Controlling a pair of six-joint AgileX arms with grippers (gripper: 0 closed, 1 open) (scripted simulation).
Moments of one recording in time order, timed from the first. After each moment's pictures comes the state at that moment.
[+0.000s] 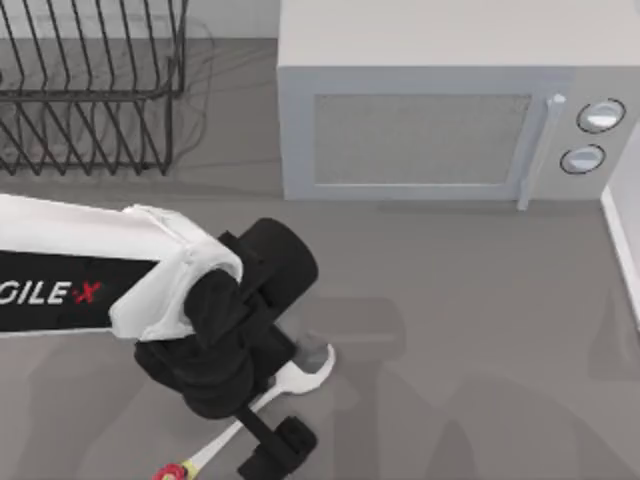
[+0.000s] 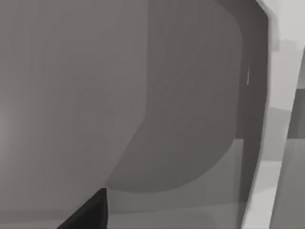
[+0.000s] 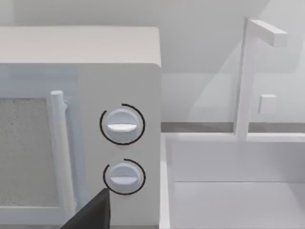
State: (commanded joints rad) left arm -0.74 1.82 0.87 -0.63 0.00 0.08; right arm 0.00 0.00 0.00 0.00 0.00 0.00
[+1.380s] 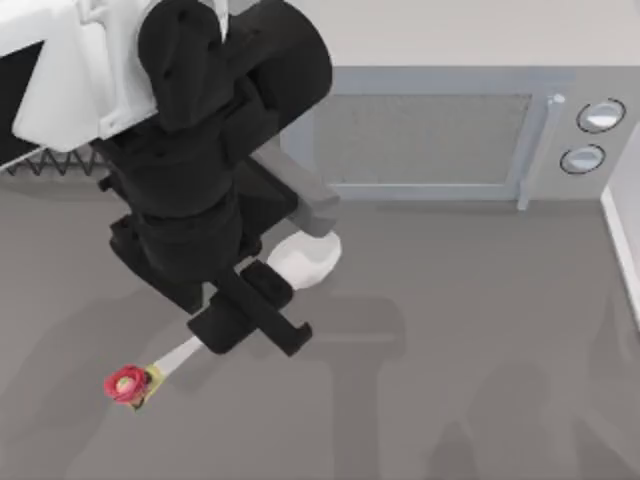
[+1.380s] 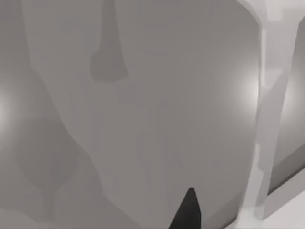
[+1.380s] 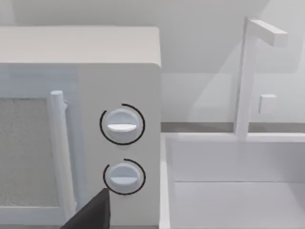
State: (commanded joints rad) left arm -0.76 1.62 1.48 -1.43 0.00 0.07; right arm 0.00 0.00 0.00 0.00 0.00 0.00
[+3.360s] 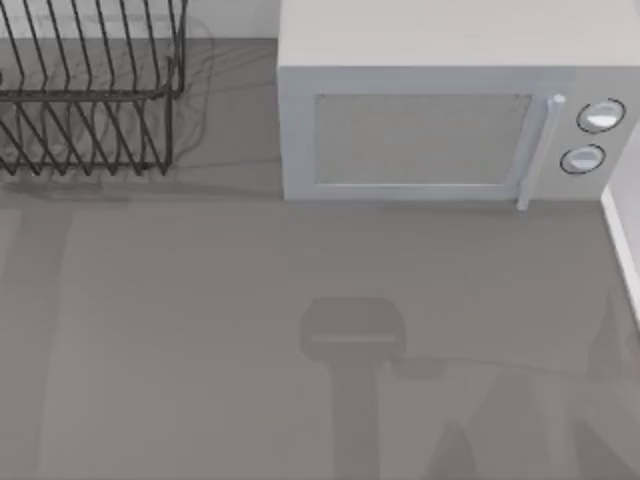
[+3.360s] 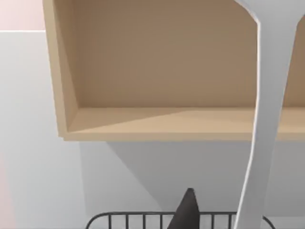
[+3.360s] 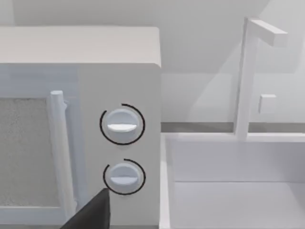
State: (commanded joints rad) left arm 0.18 0.89 1.11 -0.23 0.21 0.01; right arm 0.00 0.00 0.00 0.00 0.00 0.00
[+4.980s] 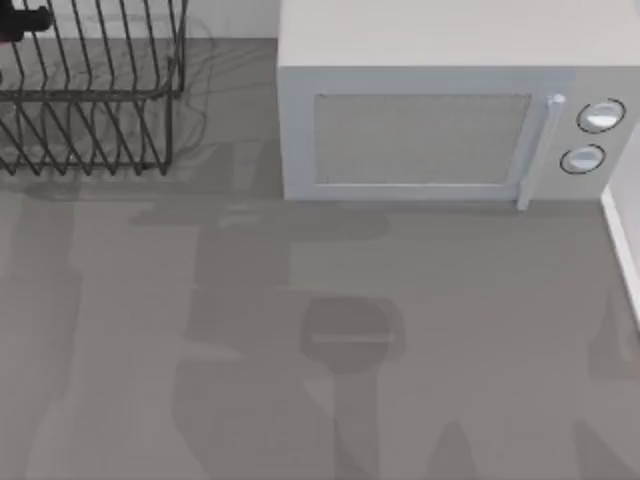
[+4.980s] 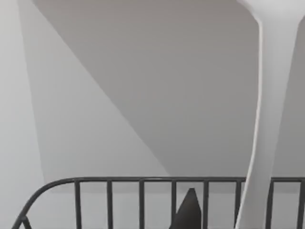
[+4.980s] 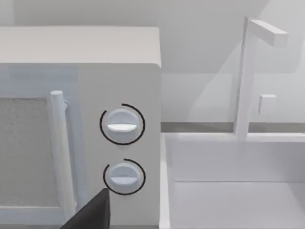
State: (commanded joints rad) left arm 0.07 1.76 0.92 0.83 0.11 0.02; right arm 0.00 0.00 0.00 0.00 0.00 0.00
